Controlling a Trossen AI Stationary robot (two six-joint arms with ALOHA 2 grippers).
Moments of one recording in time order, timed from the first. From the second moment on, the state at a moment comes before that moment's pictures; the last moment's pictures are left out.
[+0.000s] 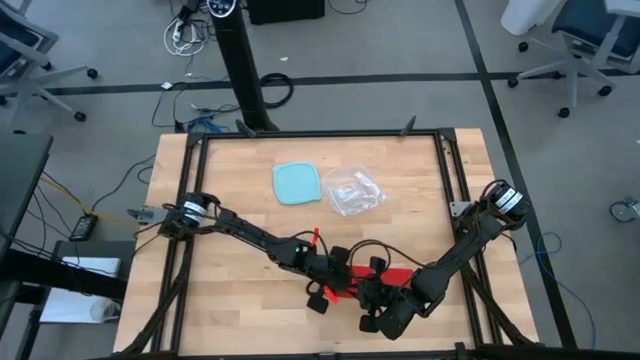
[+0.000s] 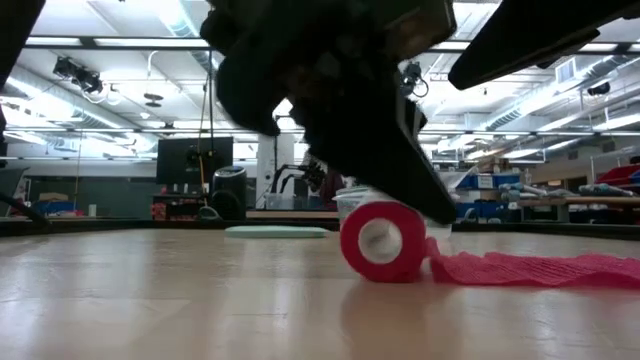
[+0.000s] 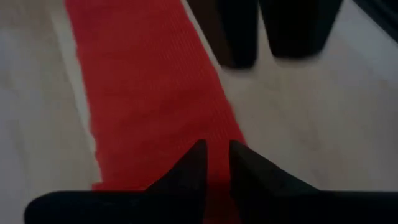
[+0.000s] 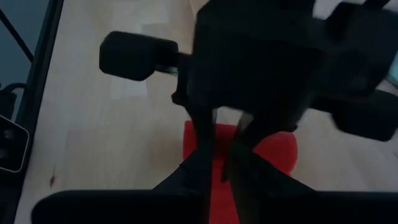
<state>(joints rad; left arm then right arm) -0.31 2.11 1.43 -0.11 0.04 0.13 0.75 1.79 1.18 -0.34 0.74 0.69</state>
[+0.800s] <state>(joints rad) -0.31 2.03 1.53 -0.56 -0.05 0.16 0.78 1.76 1.18 -0.40 0.76 0.74</state>
